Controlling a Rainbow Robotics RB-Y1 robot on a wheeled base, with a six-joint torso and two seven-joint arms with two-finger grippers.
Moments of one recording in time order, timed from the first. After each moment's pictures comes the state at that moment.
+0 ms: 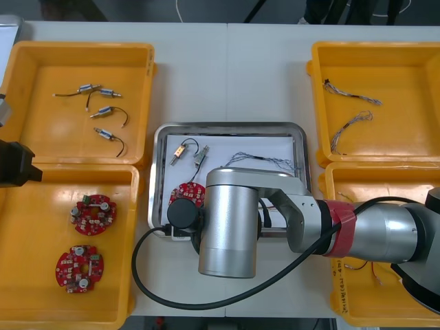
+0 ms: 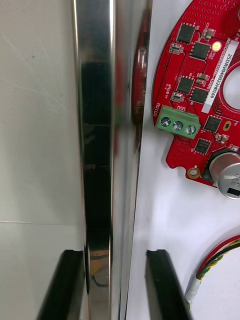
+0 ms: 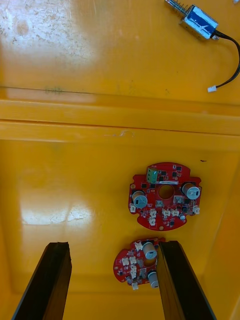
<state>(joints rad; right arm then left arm) -0.88 -0.39 1.19 -1.85 -0.51 1.67 1.65 -0.22 0.80 0.26 -2.15 0.87 1.91 -1.14</state>
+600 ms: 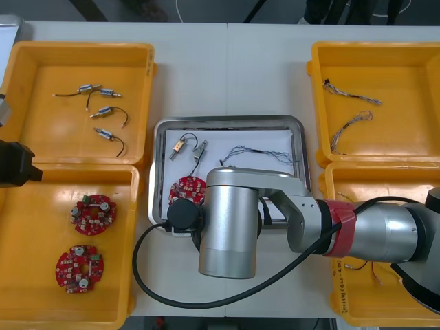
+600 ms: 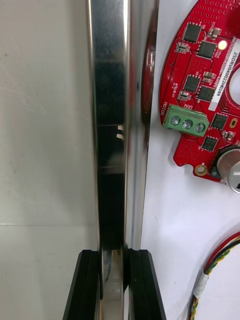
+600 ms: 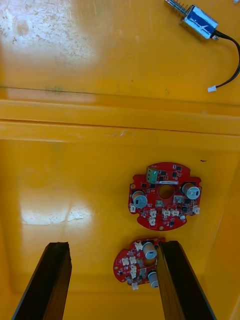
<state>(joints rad) -0.88 -0.39 1.19 -1.85 -0.48 1.67 1.65 -0.22 0.80 0.26 -2.15 0.87 1.91 -1.14</state>
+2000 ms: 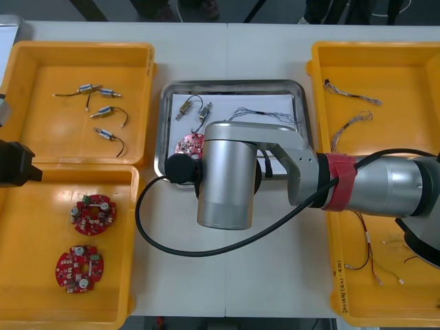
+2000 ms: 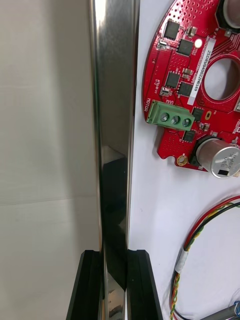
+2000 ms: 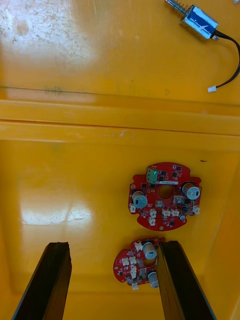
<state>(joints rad) -1.08 -0.43 1.19 -1.74 -0.48 1.61 1.66 -0.22 0.80 0.26 -2.15 0.87 1.91 -1.14</state>
